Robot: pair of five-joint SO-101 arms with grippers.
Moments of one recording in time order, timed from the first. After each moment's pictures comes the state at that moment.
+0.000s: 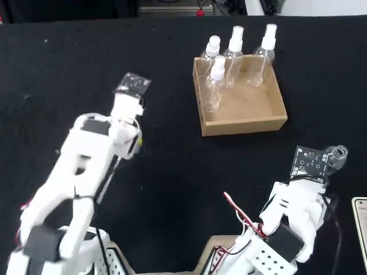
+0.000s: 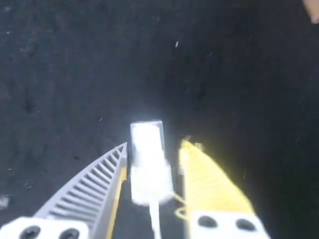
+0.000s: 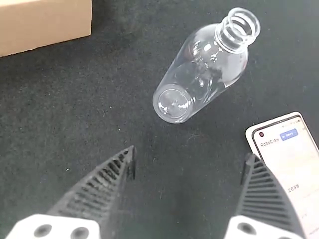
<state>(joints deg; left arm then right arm) 7.2 -17.5 33.1 61.6 -16.2 42.0 -103.1 83.9 71.8 23.3</state>
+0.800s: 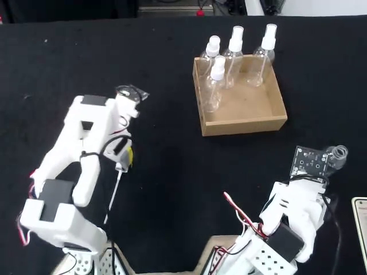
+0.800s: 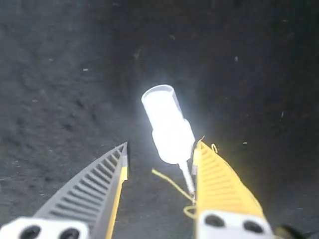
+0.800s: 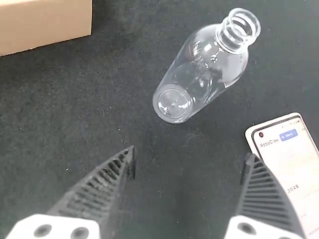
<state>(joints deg) 1.0 4.8 19.6 74.9 -25.5 42.0 -103.1 83.9 71.8 23.5</state>
